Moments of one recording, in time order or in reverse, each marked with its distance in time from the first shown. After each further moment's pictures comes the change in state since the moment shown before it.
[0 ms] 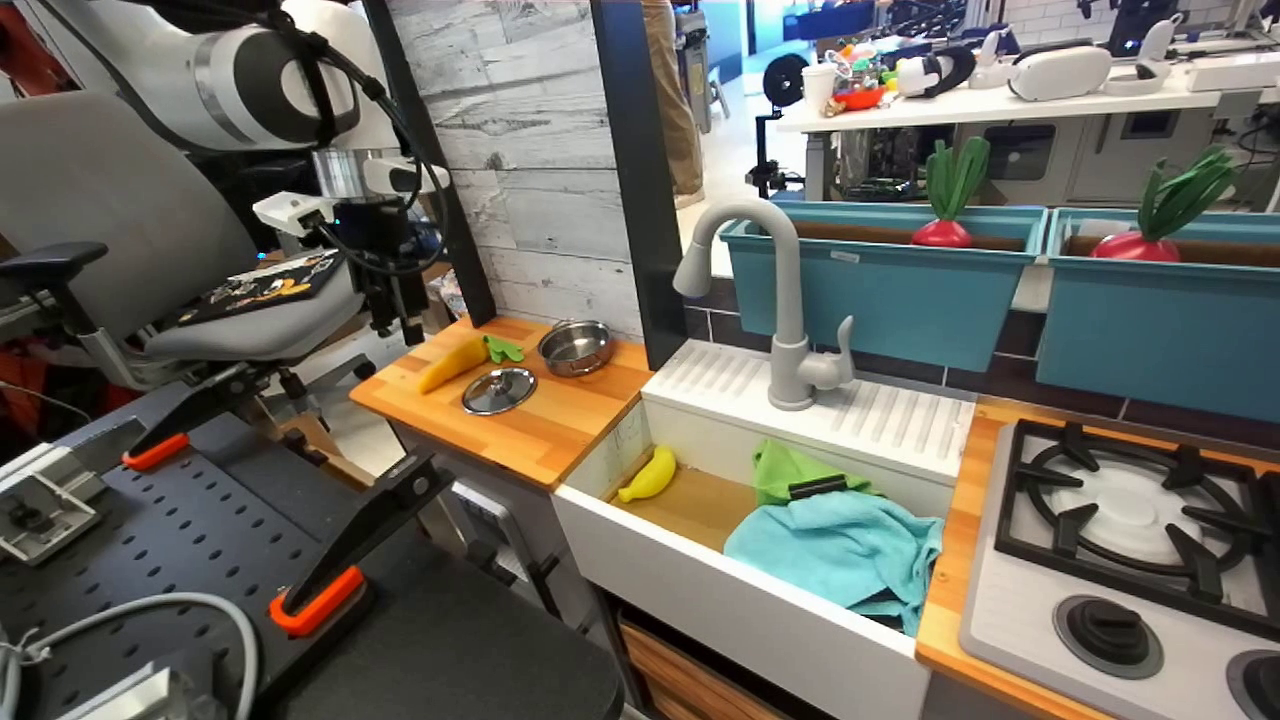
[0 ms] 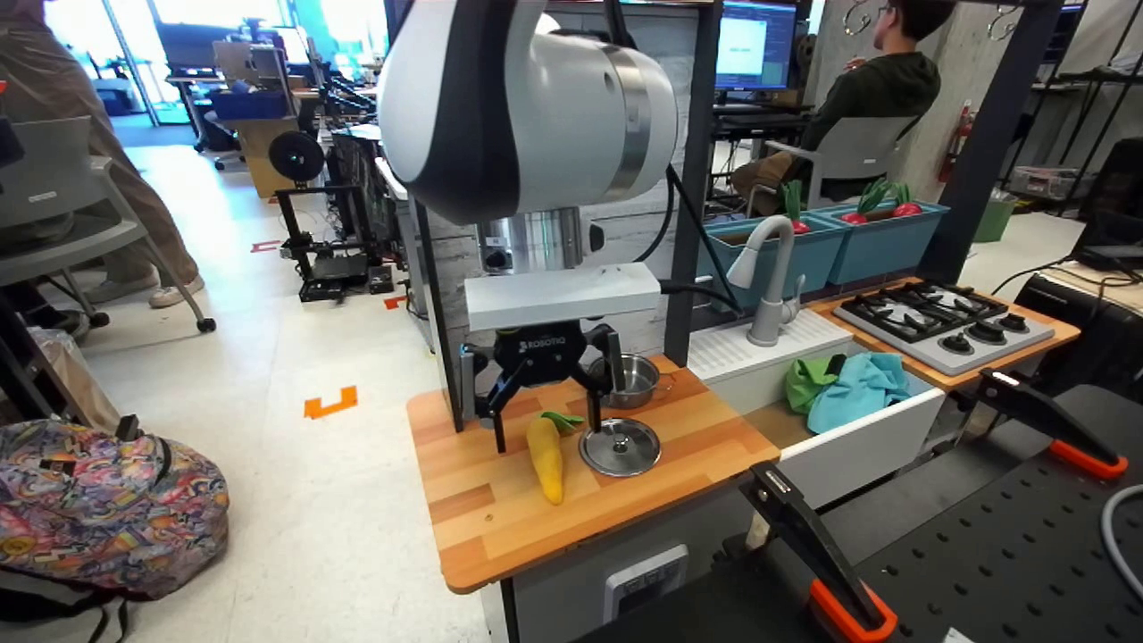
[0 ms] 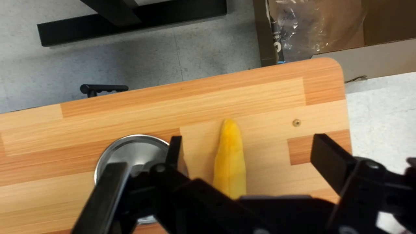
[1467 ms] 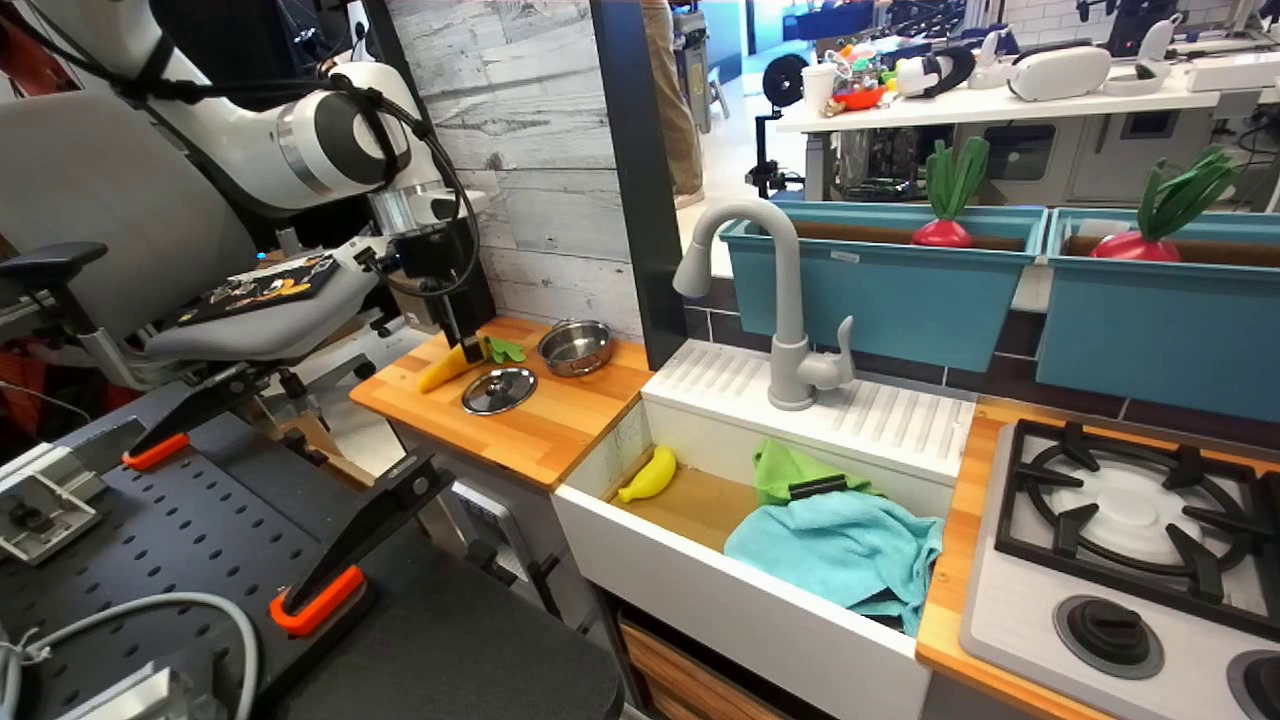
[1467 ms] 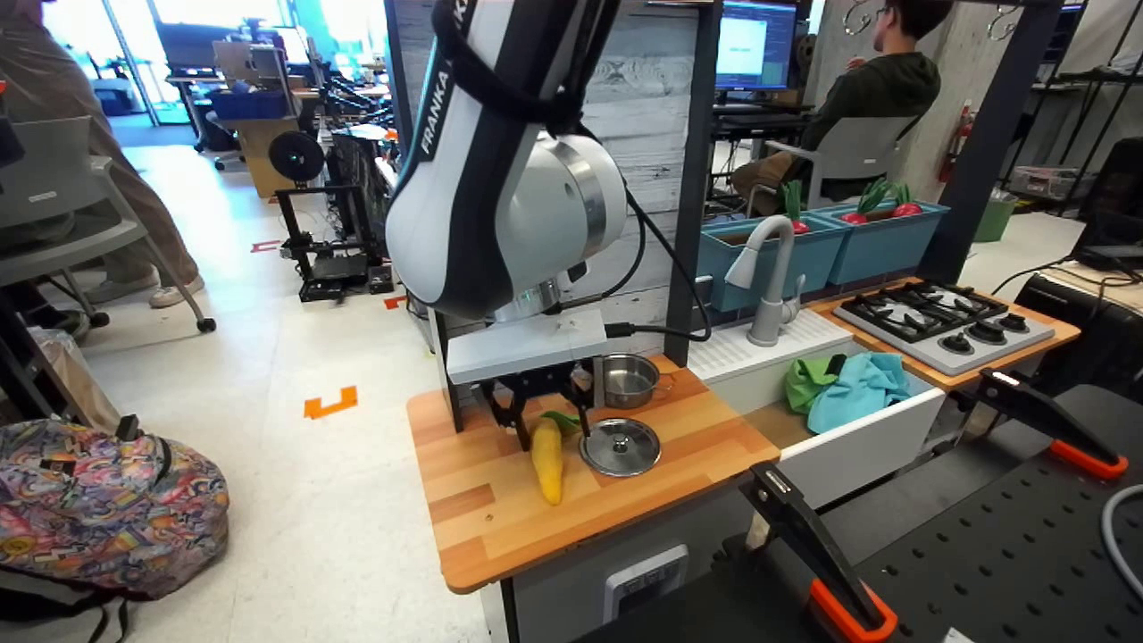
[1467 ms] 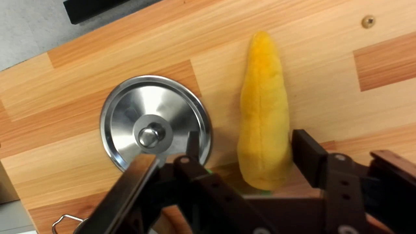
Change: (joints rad) arm 0.109 0.242 -0.142 0.292 -0.107 -0.035 0.278
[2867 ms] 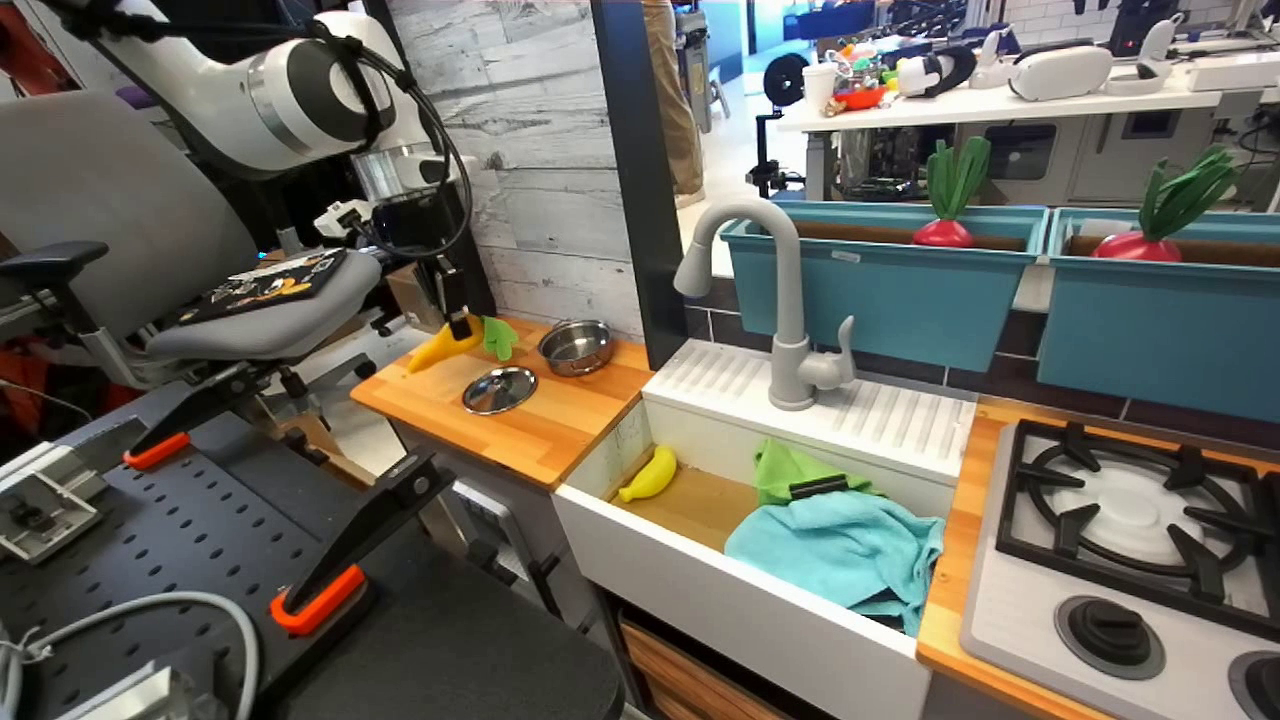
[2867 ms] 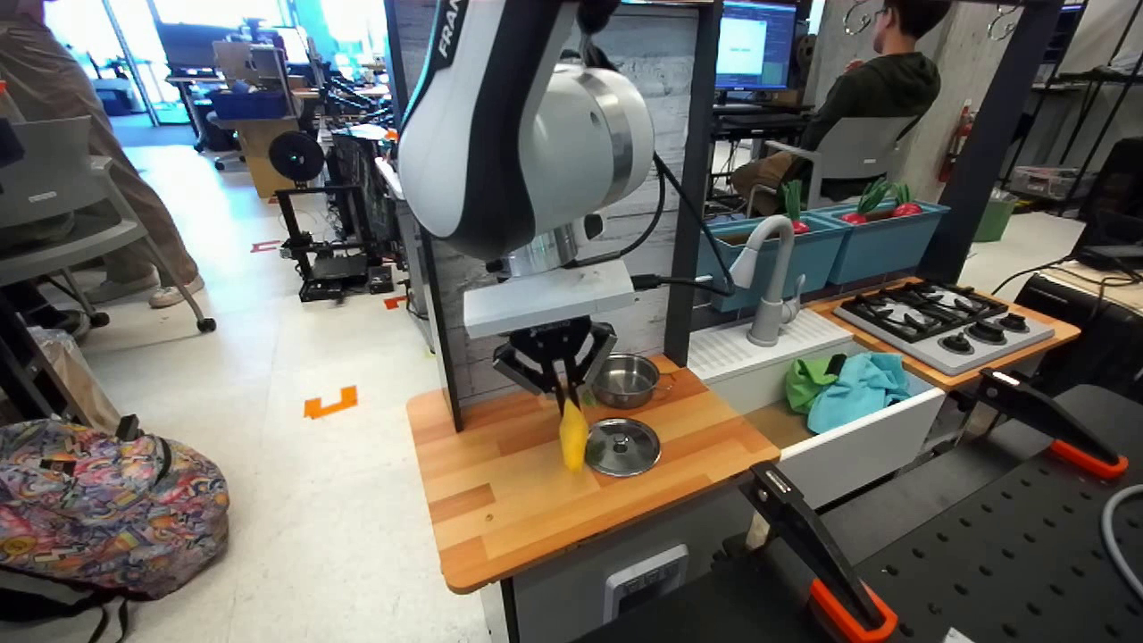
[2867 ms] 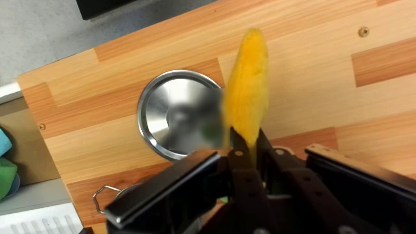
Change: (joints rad) arm -0.015 -0.141 0.000 -0.140 -0.021 0.015 -0.038
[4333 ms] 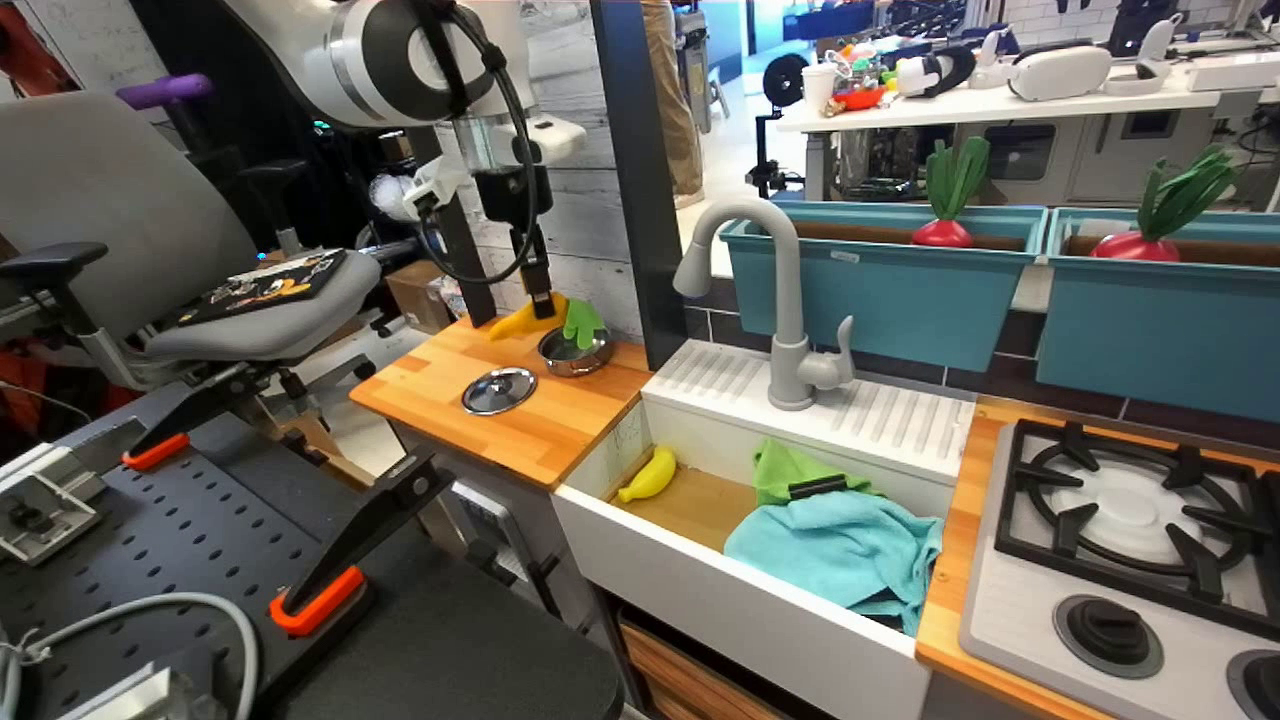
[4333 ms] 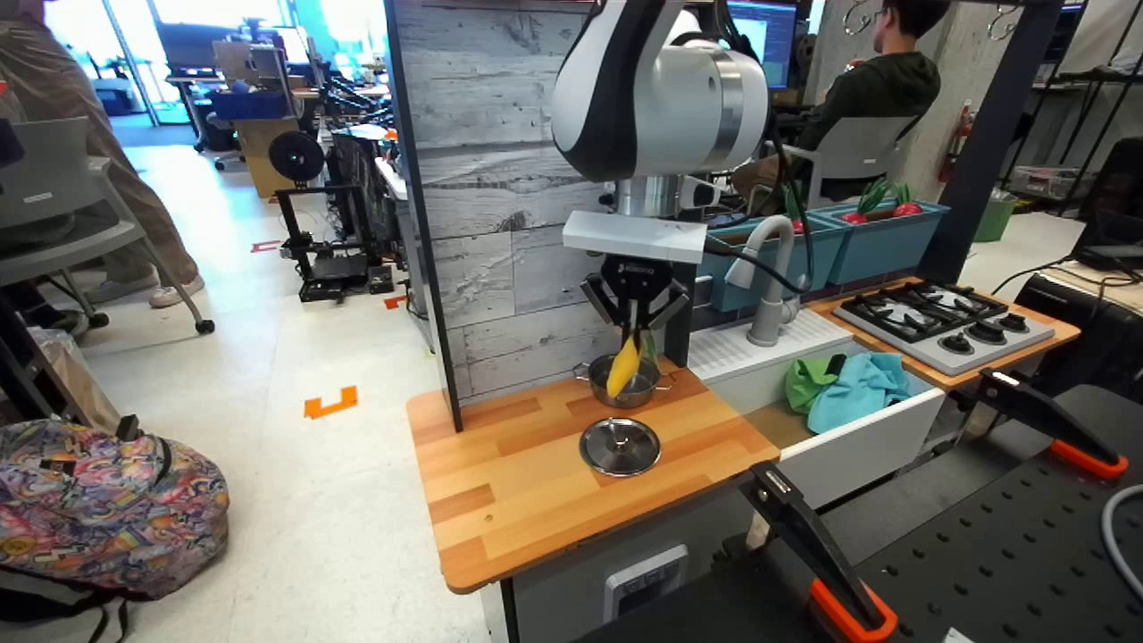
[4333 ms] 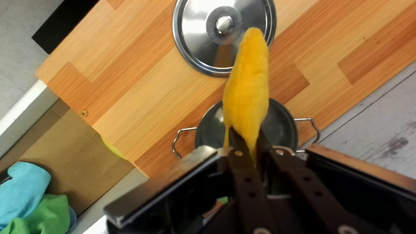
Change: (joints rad) arm -0.245 -0.042 0.024 -0.033 0.207 0.118 0.025
